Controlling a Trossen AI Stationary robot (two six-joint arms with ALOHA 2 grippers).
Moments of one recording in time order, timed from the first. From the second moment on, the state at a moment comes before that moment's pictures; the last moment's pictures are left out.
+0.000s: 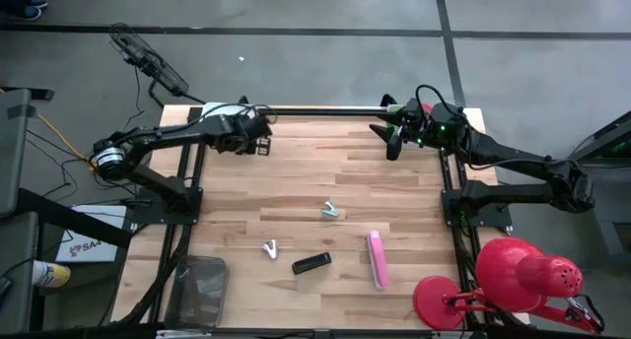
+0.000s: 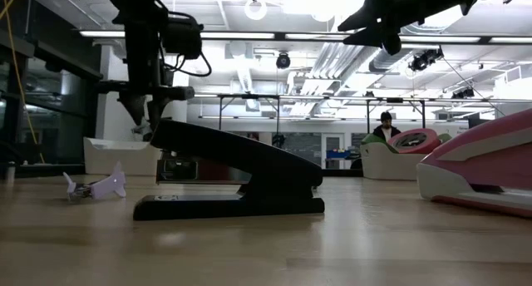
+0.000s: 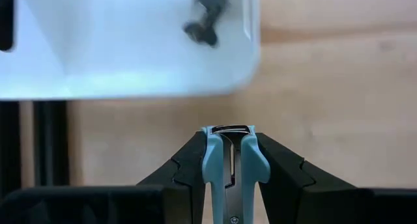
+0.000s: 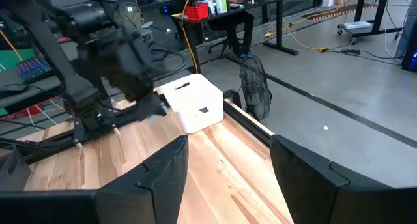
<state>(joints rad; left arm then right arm) 0.50 1.39 0.98 -0.91 -0.42 -0.95 -0.48 0.93 0.74 0.02 -0.03 0.17</state>
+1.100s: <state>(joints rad) 0.96 1.39 0.98 -0.68 -0.32 -0.70 -0.48 0.93 0.74 0.02 0.02 0.15</state>
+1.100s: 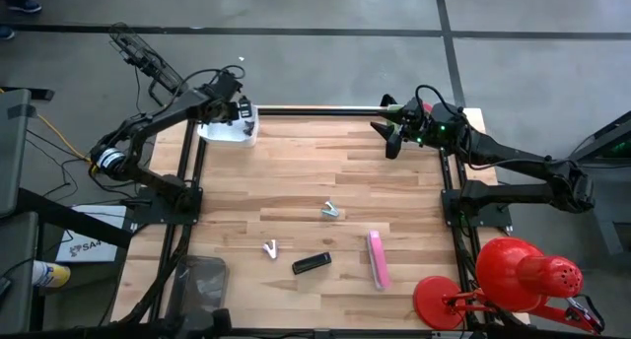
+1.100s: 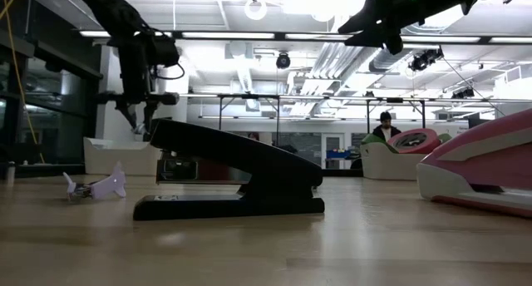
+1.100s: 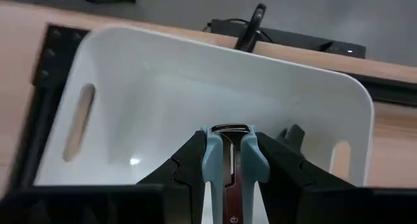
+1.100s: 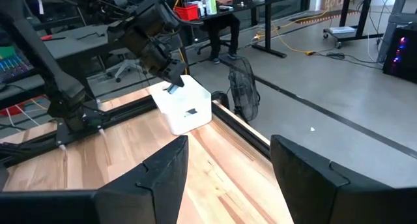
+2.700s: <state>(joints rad) 0.96 1.57 1.04 -0.71 -0.22 -0.66 -0.48 0.93 0.74 0.00 0.02 0.16</state>
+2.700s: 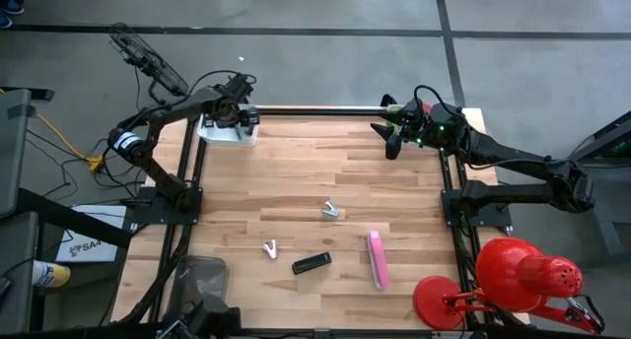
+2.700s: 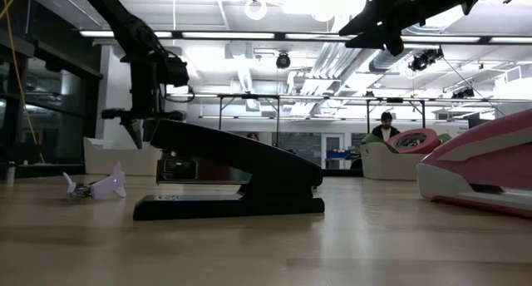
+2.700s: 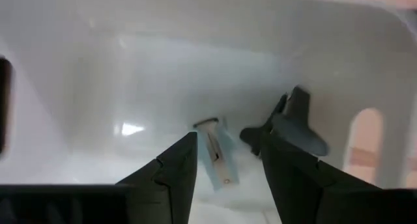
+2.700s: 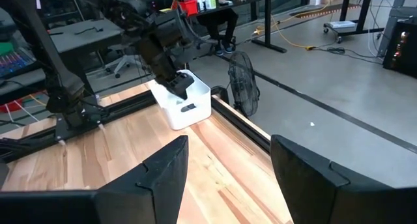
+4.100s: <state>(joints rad) 0.96 1.44 1.23 -0.82 0.20 -0.21 -0.40 0.97 0.74 -0.08 -0.01 0.07</state>
